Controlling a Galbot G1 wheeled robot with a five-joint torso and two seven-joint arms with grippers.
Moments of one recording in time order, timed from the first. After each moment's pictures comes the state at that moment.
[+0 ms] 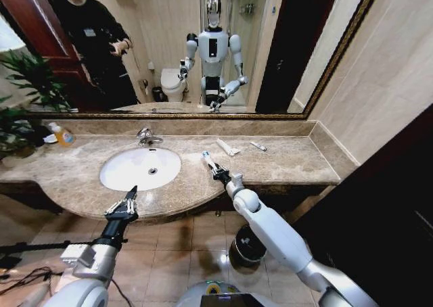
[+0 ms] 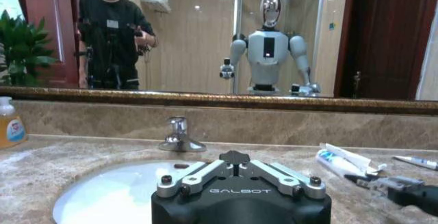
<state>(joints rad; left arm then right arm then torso) 1.83 -1.36 -0.81 -2.47 -0.37 0.17 0.05 -0.79 1.22 -0.05 1.60 0.51 -0.15 0.10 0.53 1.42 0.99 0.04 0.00</state>
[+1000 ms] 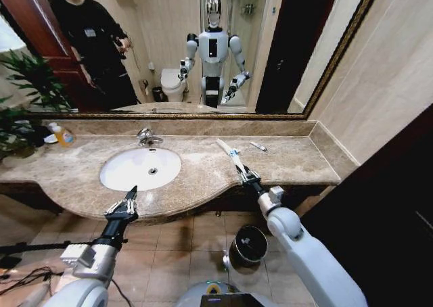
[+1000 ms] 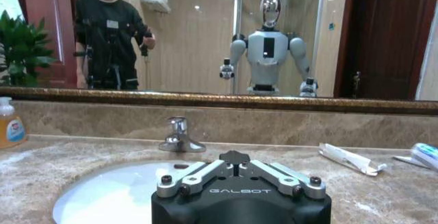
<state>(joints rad) 1.83 -1.36 -0.81 -2.47 -0.37 0.17 0.05 -1.27 1.11 0.33 1.97 0.48 -0.08 0.05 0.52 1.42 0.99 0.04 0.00</state>
